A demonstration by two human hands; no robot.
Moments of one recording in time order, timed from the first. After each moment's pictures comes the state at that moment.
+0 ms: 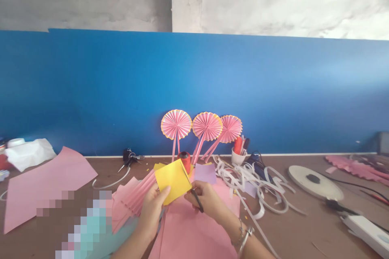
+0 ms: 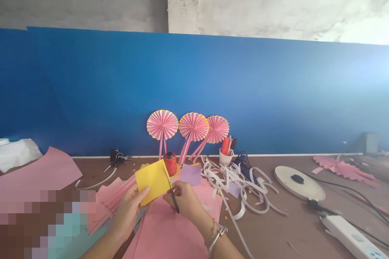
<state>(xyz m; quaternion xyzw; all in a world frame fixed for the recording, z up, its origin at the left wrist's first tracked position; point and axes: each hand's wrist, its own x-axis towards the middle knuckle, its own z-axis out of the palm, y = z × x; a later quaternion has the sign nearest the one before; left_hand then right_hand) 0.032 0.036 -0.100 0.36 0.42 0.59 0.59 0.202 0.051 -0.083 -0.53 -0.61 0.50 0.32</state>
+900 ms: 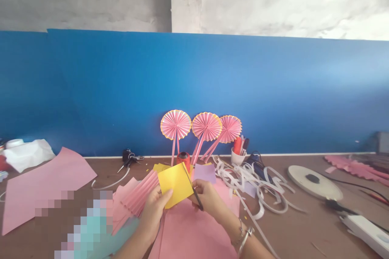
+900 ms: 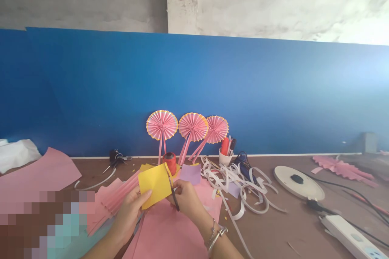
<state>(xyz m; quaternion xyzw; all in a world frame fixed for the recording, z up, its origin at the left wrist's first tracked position) 0.035 0.033 -0.099 0.38 0.45 0.56 0.59 0.201 0.054 -0.082 -0.54 -0.58 0.51 0.34</state>
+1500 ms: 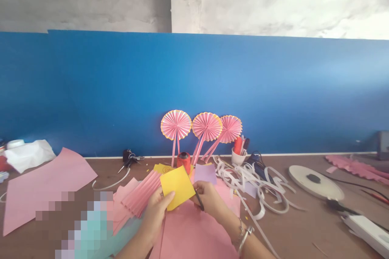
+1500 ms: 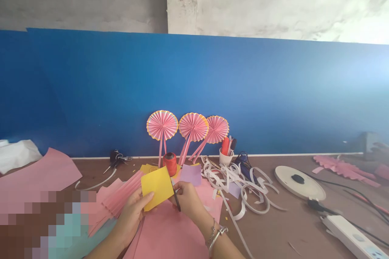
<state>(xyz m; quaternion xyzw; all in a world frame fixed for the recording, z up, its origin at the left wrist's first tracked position) 0.036 0.035 -0.106 0.37 0.44 0.54 0.61 0.203 0.056 -0.084 -0.56 -0.57 0.51 0.31</state>
